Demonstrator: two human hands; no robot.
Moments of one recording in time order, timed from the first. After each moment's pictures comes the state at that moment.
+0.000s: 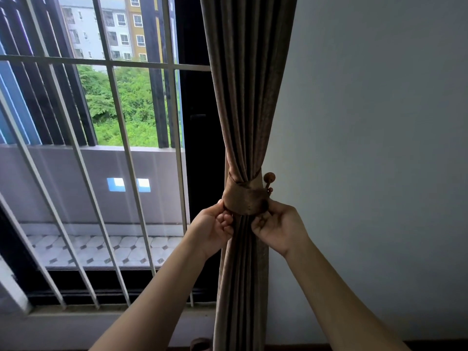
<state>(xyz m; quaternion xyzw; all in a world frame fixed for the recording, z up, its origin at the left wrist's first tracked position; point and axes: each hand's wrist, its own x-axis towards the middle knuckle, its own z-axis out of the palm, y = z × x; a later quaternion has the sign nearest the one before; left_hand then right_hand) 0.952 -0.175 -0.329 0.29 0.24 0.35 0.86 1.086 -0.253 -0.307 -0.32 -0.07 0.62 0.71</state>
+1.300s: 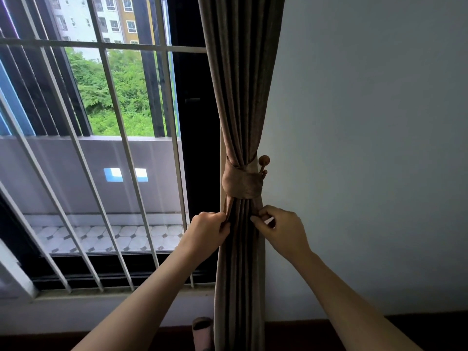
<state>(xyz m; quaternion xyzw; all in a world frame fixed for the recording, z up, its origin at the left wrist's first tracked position) 0.925 -0.199 -0.370 0.89 0.32 0.30 0.10 1.098 -0.292 -0.372 -0.71 -0.57 0.02 0.41</state>
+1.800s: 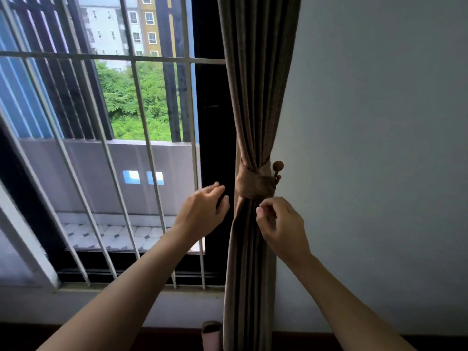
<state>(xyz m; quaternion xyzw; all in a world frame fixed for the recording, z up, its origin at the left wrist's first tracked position) 0.895 -0.182 -0.330 0.86 0.34 0.37 0.01 1.060 -0.291 -0.348 -0.60 -0.61 -0.10 0.50</state>
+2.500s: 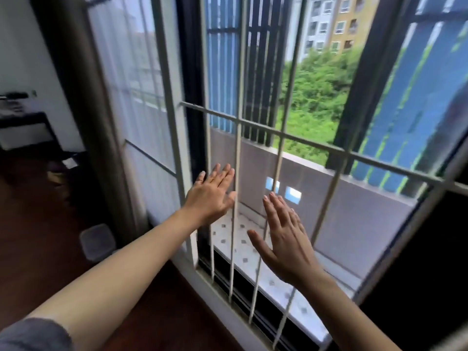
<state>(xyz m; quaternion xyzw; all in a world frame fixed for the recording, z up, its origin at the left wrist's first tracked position) 0.622 -0.016 -0.193 0.72 0.68 0.12 -0.10 0.839 -0.052 -0.212 -0.42 -0.87 0.04 0.25</state>
